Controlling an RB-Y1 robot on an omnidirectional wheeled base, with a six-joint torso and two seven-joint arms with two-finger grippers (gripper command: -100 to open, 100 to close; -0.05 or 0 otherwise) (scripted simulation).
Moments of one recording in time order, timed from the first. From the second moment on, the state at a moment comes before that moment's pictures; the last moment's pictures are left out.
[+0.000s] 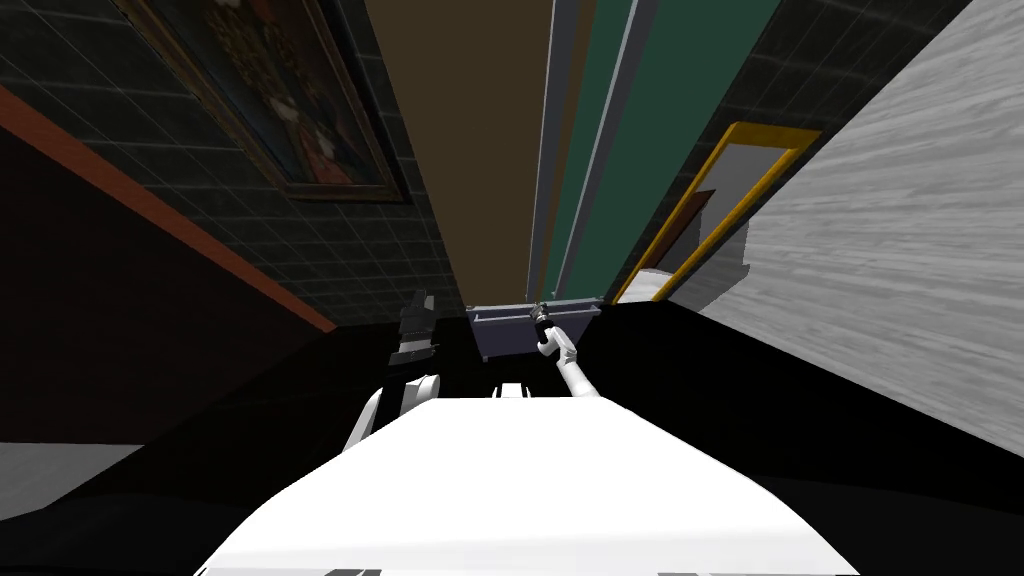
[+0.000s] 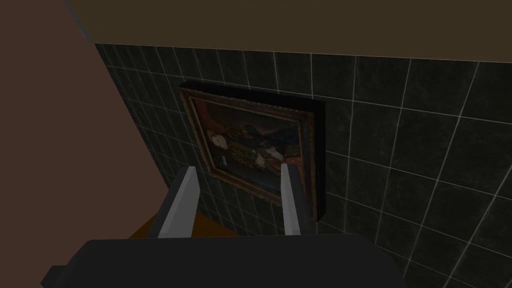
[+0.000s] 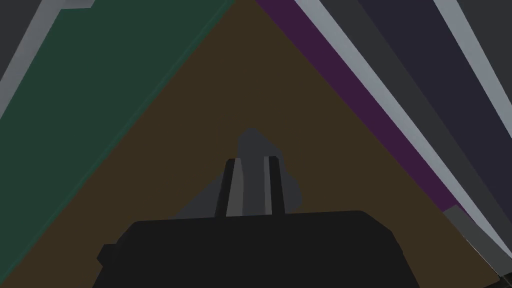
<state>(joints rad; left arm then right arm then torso) 0.47 -0.04 0.06 -2.29 -0.12 -0.37 0.09 -0.24 -0.08 0.18 -1.41 0.93 0.22 1.38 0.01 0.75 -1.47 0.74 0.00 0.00</state>
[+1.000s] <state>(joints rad) 0.47 -0.04 0.06 -2.29 -0.12 -0.37 0.09 -0.19 -0.10 0.10 -1.48 0.98 0.28 1.37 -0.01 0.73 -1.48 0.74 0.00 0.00</state>
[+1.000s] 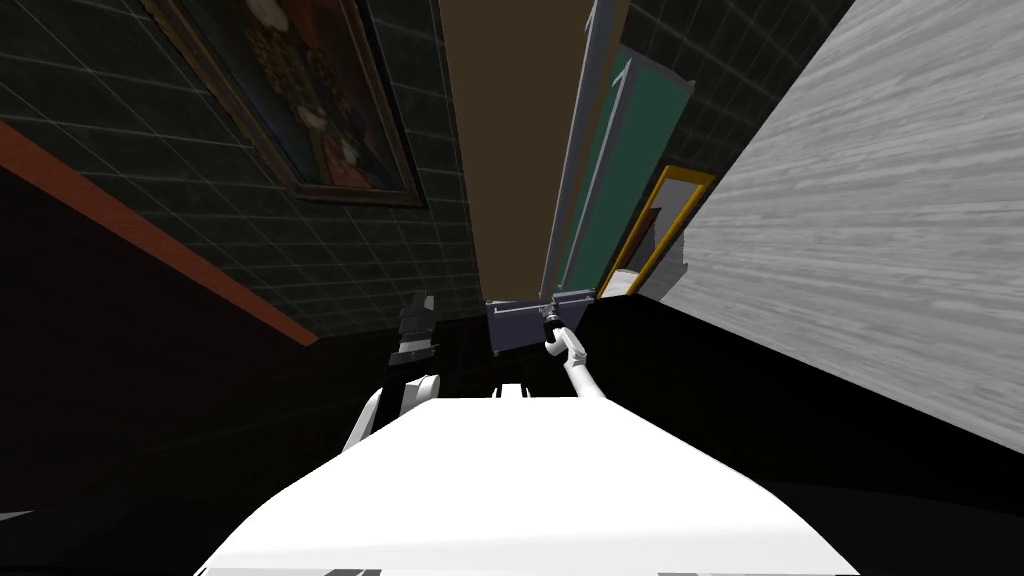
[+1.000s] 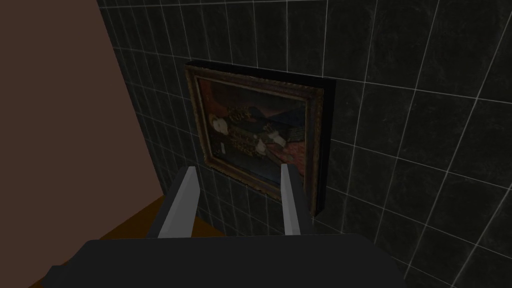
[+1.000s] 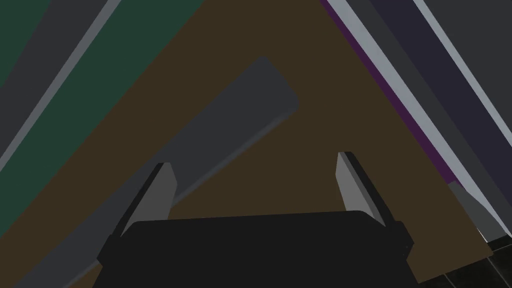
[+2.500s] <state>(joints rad) 0.47 -0.04 0.06 -2.29 -0.12 -0.37 0.09 -0.19 -0.09 0.13 -1.46 0.96 0.26 1.36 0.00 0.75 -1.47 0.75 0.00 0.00</state>
